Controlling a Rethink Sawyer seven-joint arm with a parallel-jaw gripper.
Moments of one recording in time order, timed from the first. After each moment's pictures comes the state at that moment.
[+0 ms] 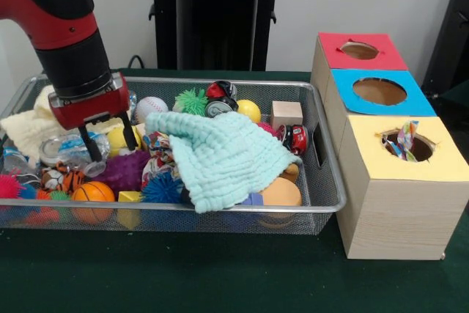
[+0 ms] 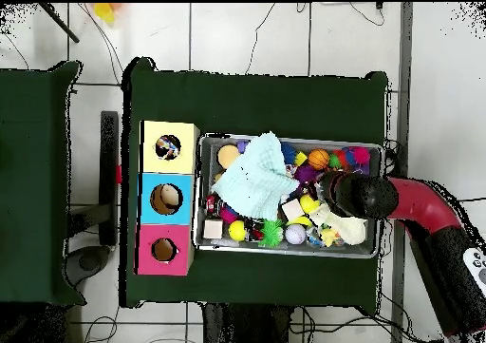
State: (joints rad) arm -1.06 -0.40 0.72 1.56 -0.70 0.76 1.30
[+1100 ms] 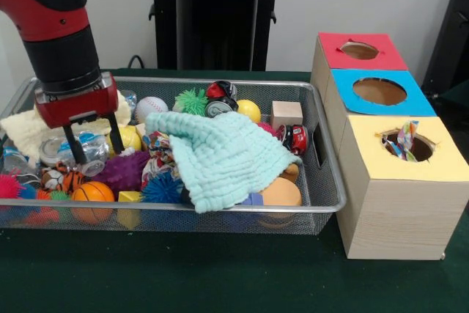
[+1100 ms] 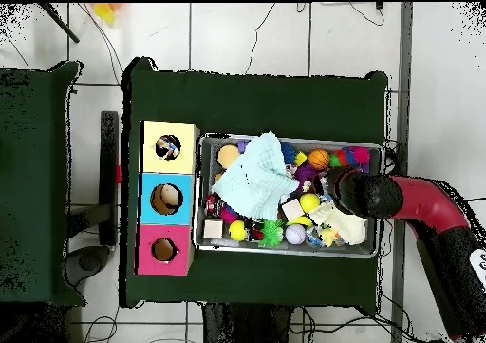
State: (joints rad) arm -1.06 -0.44 0.72 1.56 -0.71 0.71 1.30
